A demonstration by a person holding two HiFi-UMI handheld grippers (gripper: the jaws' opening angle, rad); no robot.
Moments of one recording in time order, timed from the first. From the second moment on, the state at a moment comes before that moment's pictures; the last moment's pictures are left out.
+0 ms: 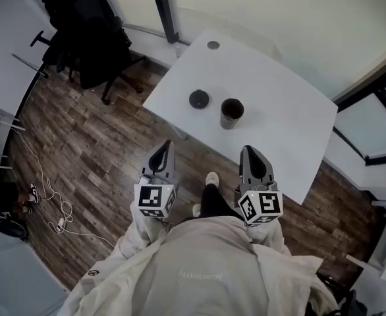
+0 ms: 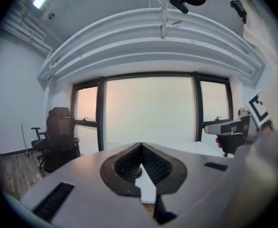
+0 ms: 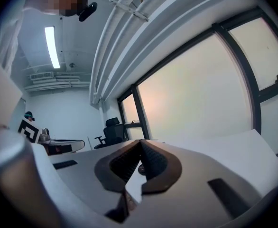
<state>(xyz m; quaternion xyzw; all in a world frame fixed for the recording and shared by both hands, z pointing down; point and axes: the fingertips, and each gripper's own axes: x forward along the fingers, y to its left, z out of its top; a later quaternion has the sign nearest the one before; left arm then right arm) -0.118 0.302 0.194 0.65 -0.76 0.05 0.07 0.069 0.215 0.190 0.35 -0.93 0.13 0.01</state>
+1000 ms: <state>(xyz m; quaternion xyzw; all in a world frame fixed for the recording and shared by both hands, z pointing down) -0.188 0.062 0.226 0.76 -0.64 0.11 0.06 0.068 0.035 0.234 0.51 -0.85 0.16 0.00</state>
